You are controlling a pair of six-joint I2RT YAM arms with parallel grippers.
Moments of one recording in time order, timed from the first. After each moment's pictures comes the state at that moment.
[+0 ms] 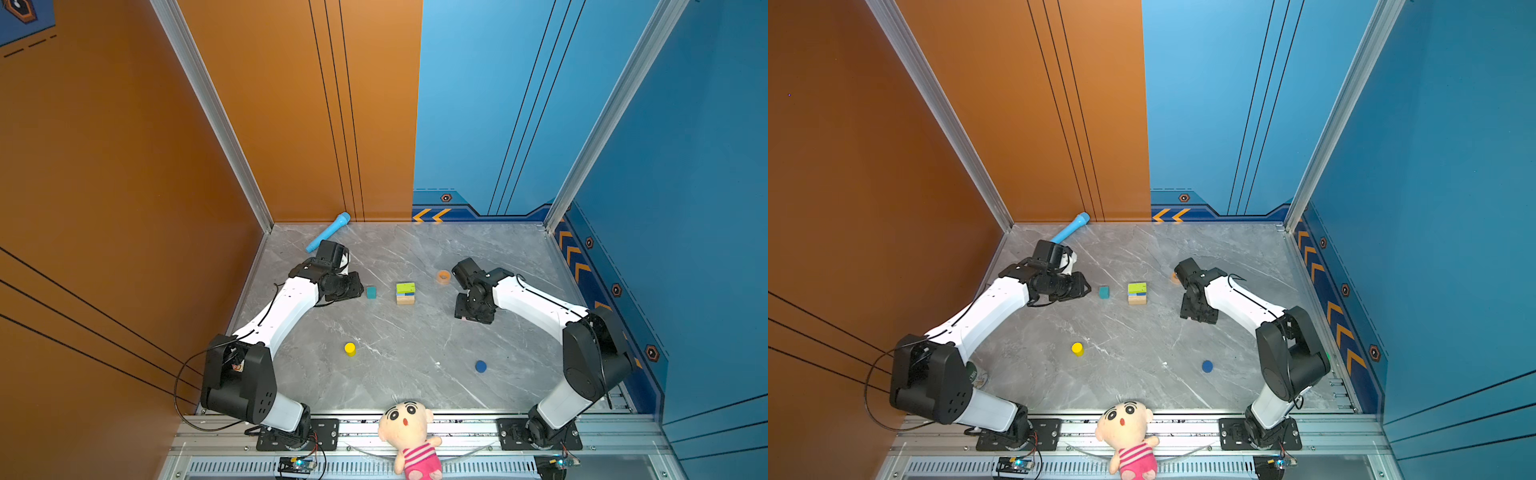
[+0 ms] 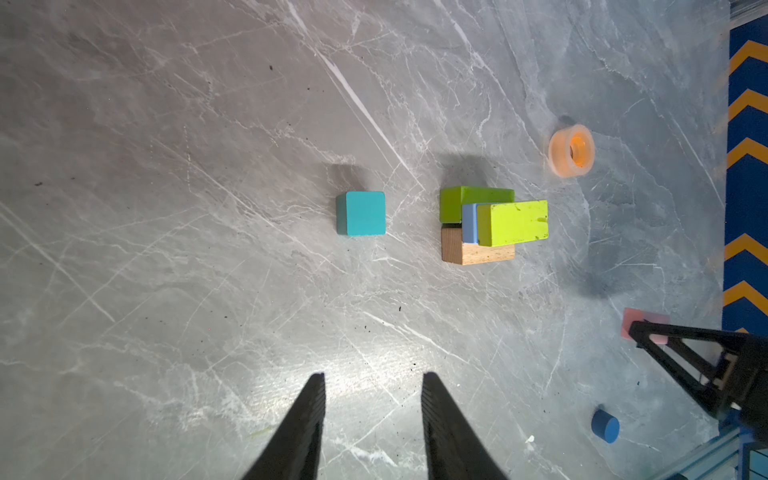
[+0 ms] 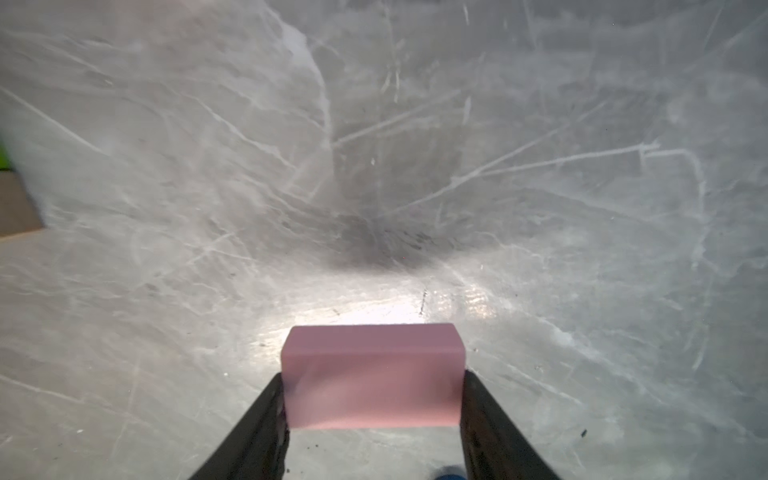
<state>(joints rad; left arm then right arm) -0.25 1.49 1.15 -0.68 0.22 -0.41 0.50 1.66 1.21 -0.91 0.12 0.68</state>
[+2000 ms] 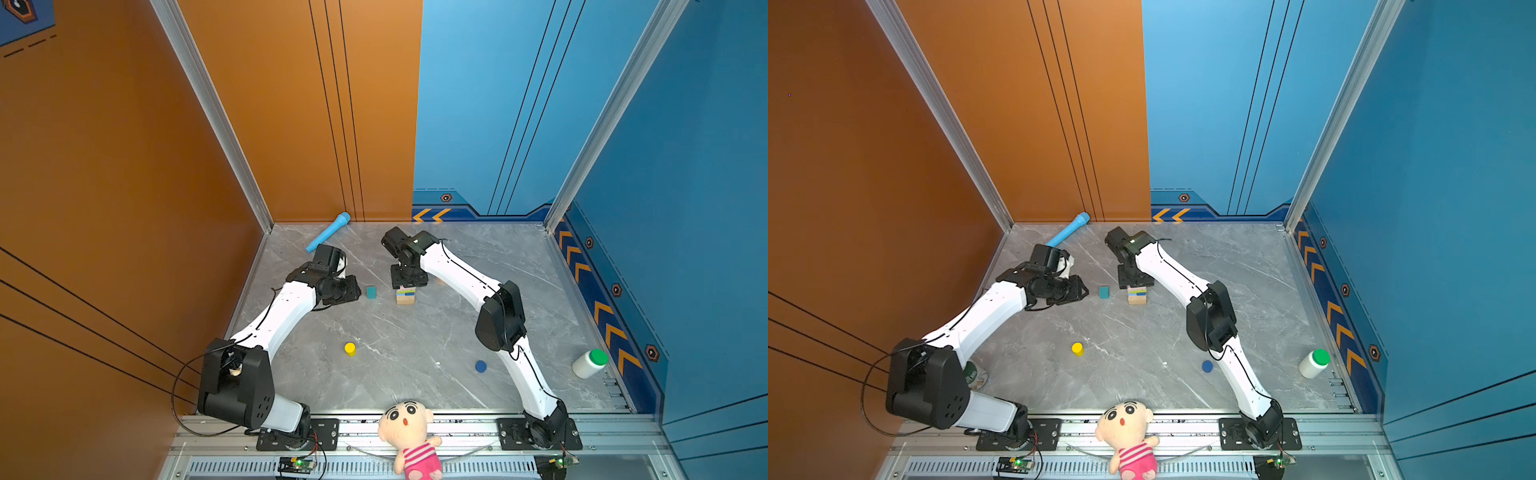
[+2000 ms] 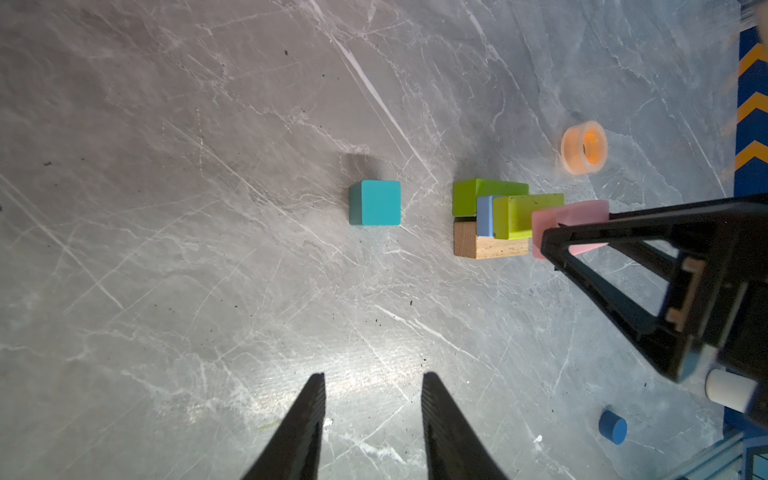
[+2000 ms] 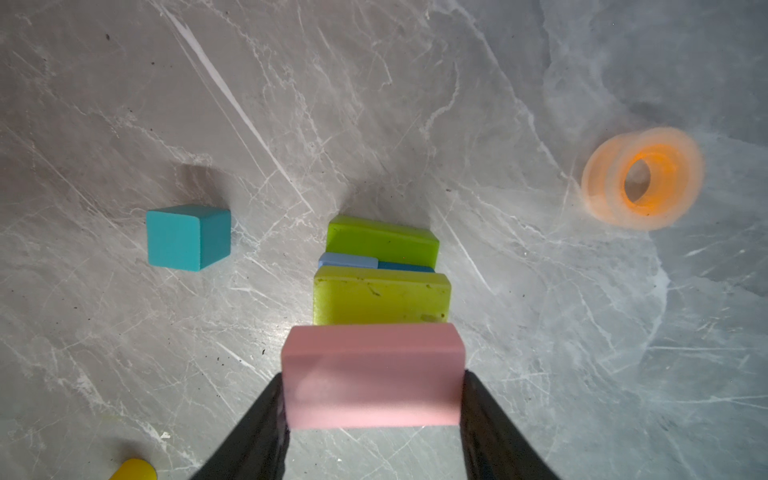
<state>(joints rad) -0.23 1.46 1.09 -0.66 0.22 -0.41 0.73 2.35 2.30 -1.27 0.11 0.57</state>
